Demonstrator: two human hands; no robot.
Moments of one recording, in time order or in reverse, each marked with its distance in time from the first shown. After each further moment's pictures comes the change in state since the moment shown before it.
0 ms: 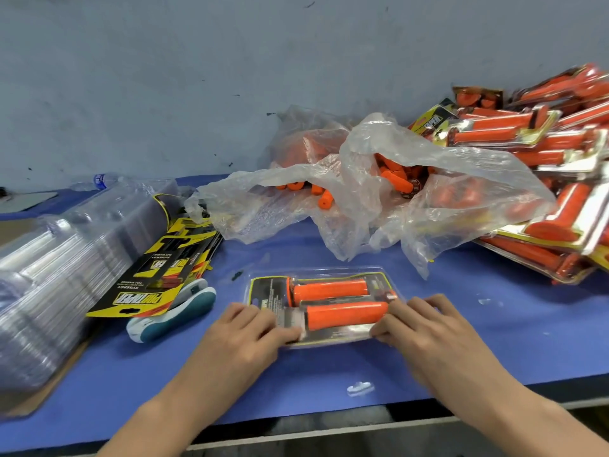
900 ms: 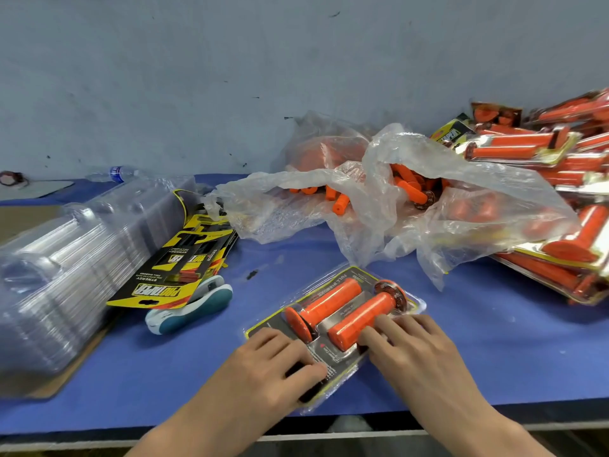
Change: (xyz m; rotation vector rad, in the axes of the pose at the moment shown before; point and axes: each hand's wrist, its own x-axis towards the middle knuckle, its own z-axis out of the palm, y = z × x) left_hand -0.010 0.024 -0.019 -0.126 0.029 0.081; right_hand 0.020 -0.041 0.007 -0.004 -0.008 0.034
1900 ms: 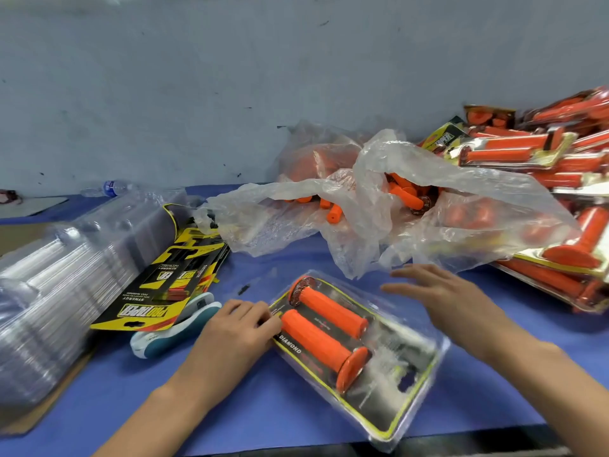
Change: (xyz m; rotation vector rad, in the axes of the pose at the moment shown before) left_hand 0.006 -0.070 0.042 0.214 -0.049 -0.198; right_hand 0.032 0.108 0.009 0.193 -0.188 0.052
